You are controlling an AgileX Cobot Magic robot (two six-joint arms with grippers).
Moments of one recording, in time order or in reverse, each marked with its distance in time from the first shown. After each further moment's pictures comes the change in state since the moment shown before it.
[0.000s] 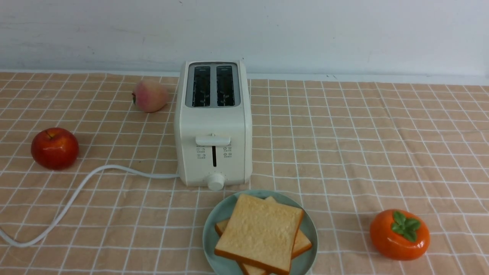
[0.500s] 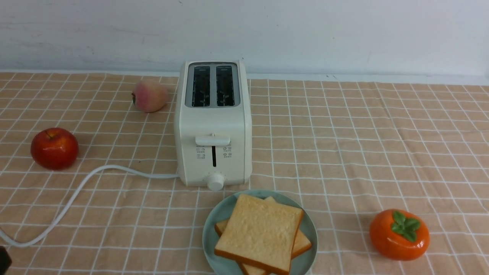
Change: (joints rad) right arm 0.000 0.000 0.000 -0.001 0.003 0.000; left arm 0.032 -0.170 0.578 0.058 -0.798 -0.001
